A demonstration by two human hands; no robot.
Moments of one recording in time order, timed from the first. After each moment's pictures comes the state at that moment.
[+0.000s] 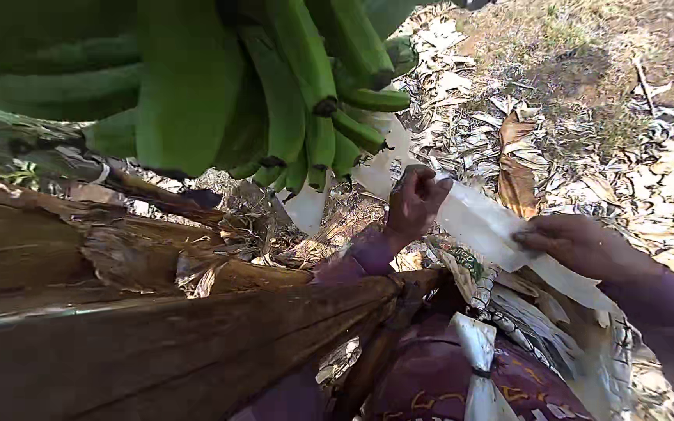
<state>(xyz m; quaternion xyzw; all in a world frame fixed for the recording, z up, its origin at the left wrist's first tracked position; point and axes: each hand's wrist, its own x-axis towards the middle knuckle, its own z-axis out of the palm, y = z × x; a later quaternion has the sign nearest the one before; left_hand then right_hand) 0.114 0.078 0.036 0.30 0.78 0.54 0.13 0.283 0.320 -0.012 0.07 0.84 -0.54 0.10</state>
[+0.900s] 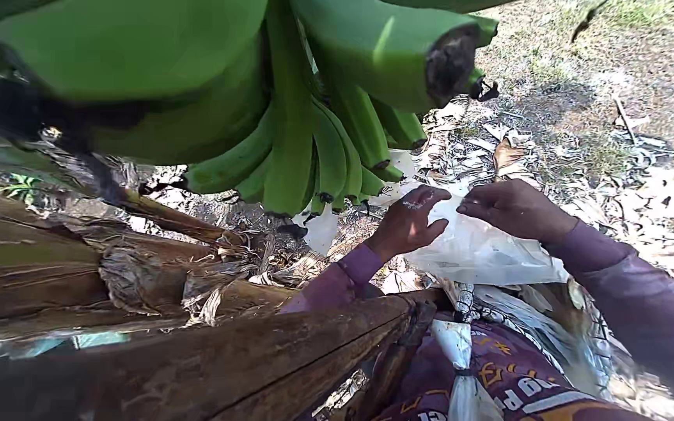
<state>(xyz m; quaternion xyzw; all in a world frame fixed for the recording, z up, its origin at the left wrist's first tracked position) 0.074 0.065 0.070 0.51 0.80 0.28 0.12 0.170 0.288 0.056 -0.06 0.90 -0.42 -0.04</state>
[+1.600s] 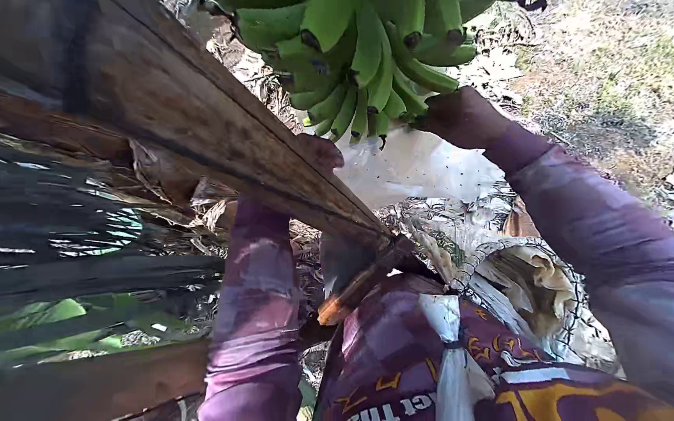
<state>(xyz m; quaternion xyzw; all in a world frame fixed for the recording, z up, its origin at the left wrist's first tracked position) 0.075 -0.044 0.233 0.13 0.93 0.16 0.29 0.034 0.251 0.099 -0.29 0.85 -0.43 -0.06</state>
